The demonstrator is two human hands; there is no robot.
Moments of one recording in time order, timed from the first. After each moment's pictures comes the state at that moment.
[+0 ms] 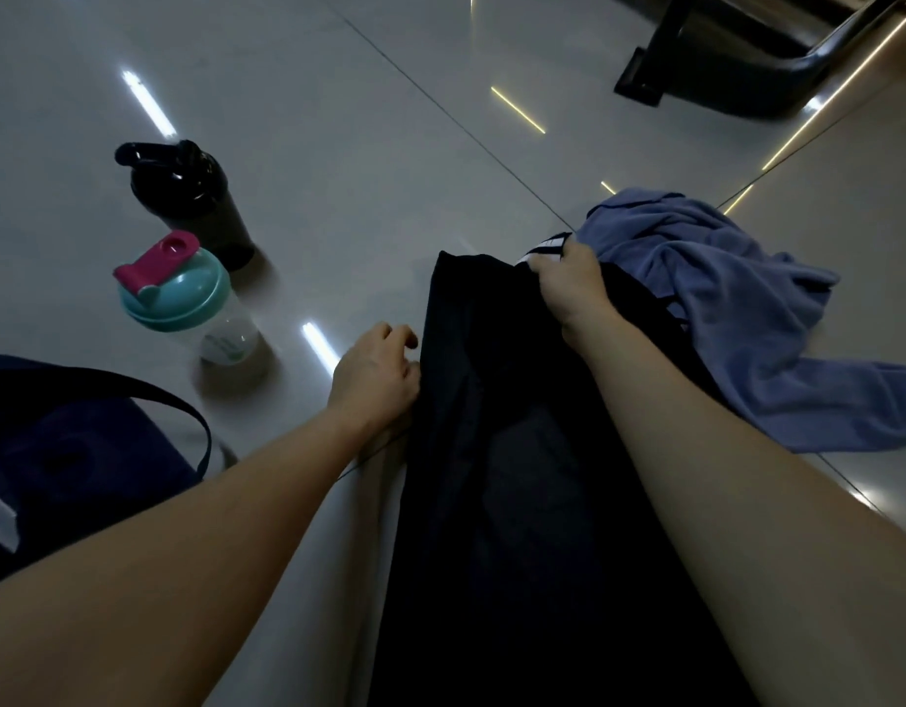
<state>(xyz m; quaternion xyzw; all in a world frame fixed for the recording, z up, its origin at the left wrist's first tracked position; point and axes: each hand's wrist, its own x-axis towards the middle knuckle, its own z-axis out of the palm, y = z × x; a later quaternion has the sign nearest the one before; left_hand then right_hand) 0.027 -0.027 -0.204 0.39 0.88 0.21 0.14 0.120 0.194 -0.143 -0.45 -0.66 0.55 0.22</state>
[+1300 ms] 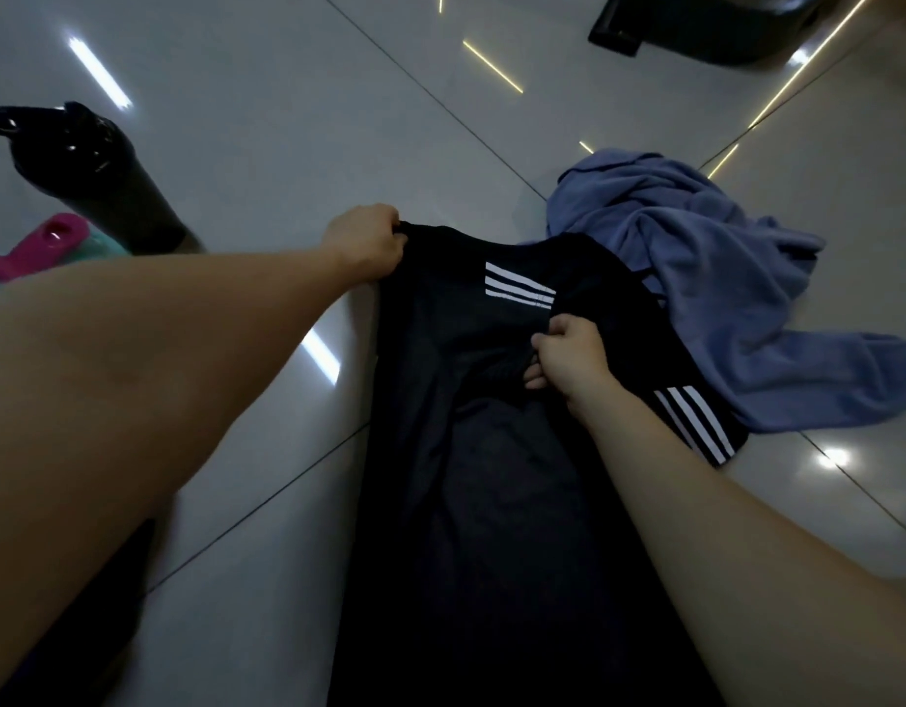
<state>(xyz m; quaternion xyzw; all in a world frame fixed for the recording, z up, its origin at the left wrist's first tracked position) -0.069 0.122 -0.205 0.40 0.90 0.08 0.14 0.206 0.186 -0.209 -0.58 -0.62 0.53 0.08</state>
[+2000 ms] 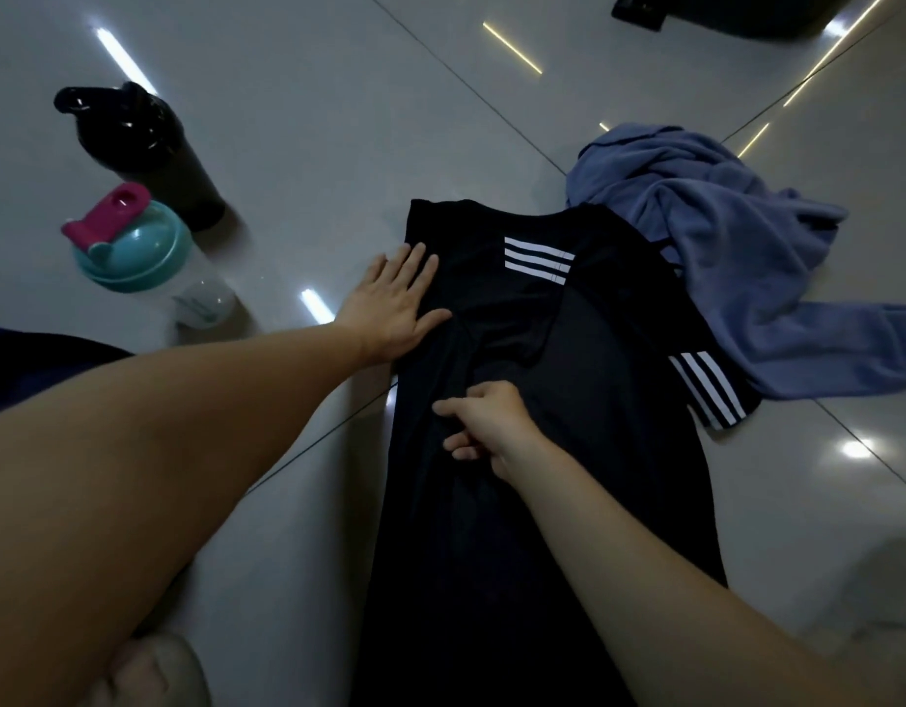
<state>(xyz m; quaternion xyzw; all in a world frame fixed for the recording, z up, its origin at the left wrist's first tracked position) -0.004 0.022 -0.250 0.58 0.81 -0.04 0.09 0.205 0.046 -0.196 -0.55 -0.50 0.66 -0.08</state>
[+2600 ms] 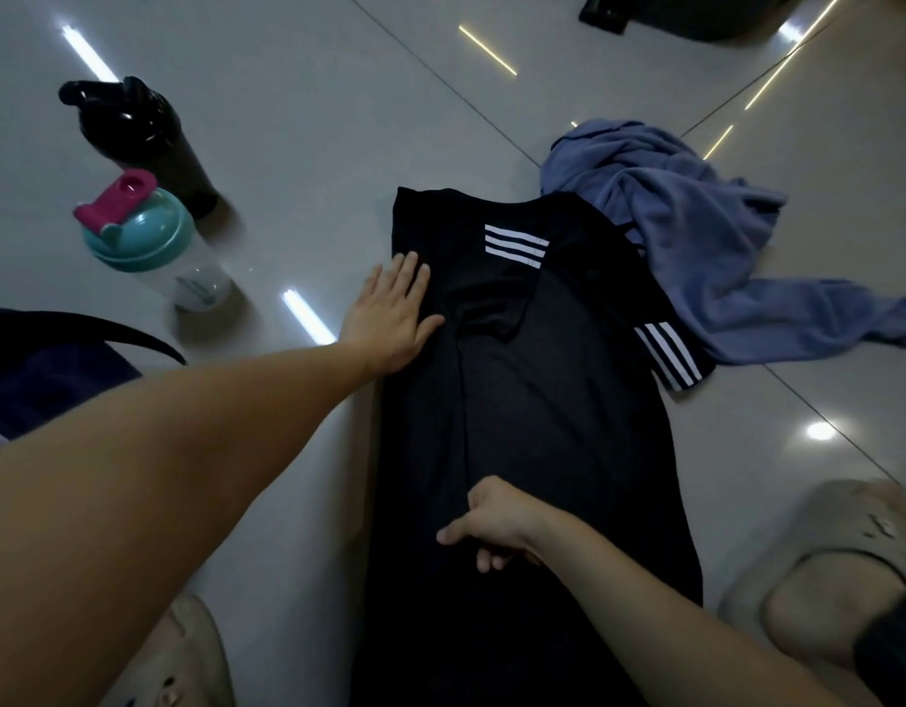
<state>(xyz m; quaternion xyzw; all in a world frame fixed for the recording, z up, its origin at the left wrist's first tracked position) 0.048 -0.003 -0.235 0.55 0.83 -0.02 0.08 0.308 -0.014 -0.199 -0.43 -0.60 0.57 -0.36</state>
